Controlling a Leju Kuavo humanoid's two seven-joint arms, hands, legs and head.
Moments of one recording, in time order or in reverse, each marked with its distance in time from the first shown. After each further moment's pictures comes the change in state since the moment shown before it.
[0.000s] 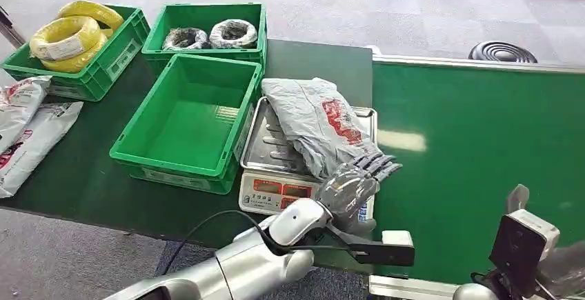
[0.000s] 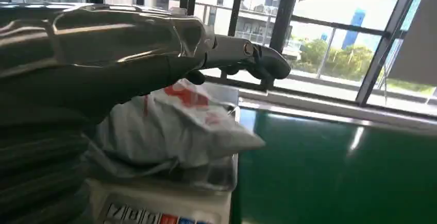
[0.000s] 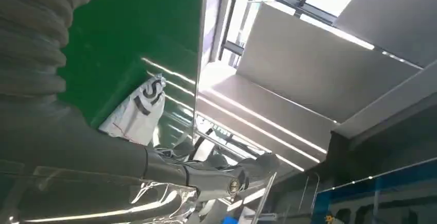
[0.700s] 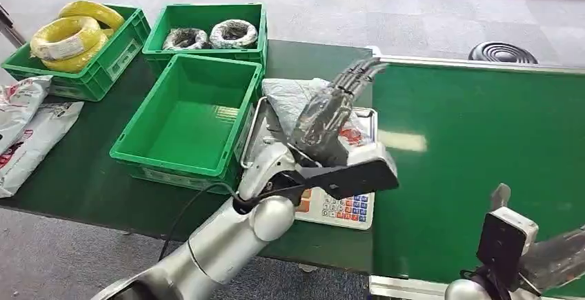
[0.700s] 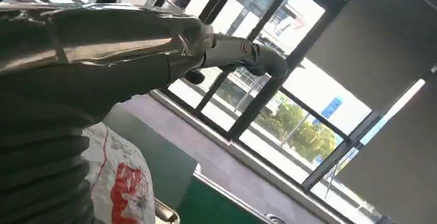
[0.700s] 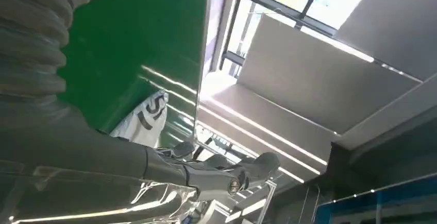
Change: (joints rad) left arm -0.009 0.001 0.328 -0.402 0.046 -0.082 -0.080; right arm -0.011 0.000 -0.011 0.064 -0.042 0.000 -0.056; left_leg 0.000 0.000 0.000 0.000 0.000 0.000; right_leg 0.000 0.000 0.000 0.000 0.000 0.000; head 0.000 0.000
